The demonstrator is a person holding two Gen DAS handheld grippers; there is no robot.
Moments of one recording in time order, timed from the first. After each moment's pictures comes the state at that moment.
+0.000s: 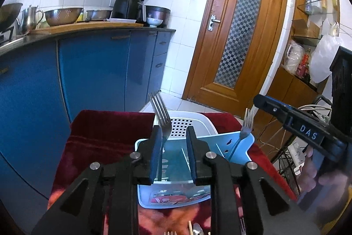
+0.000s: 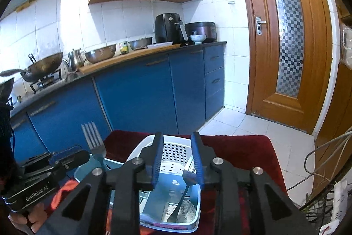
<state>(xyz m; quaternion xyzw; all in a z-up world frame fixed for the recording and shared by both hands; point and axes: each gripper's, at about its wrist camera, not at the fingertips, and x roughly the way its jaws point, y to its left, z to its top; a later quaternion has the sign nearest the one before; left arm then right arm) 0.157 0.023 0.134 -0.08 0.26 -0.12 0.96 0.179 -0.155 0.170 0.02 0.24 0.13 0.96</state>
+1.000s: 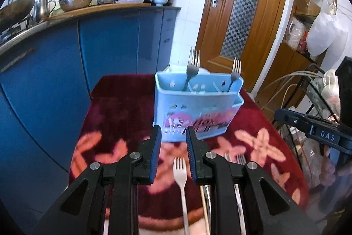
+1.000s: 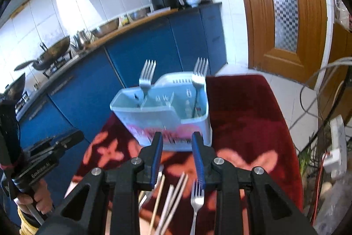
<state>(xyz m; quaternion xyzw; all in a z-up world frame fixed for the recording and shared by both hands) 0.045 0.046 0.124 -0.05 0.34 -0.09 0.93 0.066 -0.173 0.140 0.06 0.38 0.14 0.91</state>
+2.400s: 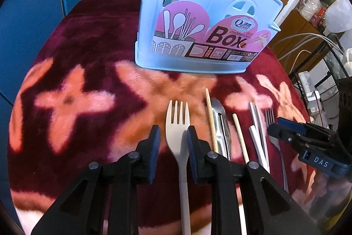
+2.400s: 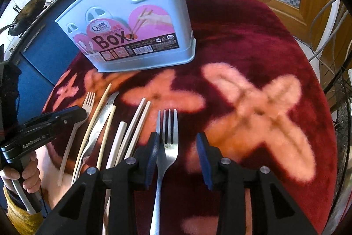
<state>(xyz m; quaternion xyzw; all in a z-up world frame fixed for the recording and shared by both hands) 0.099 0.019 -0.010 -0.08 0.50 -0.12 0.85 0.083 -0.183 0.011 0.04 0.52 0.13 0.84</state>
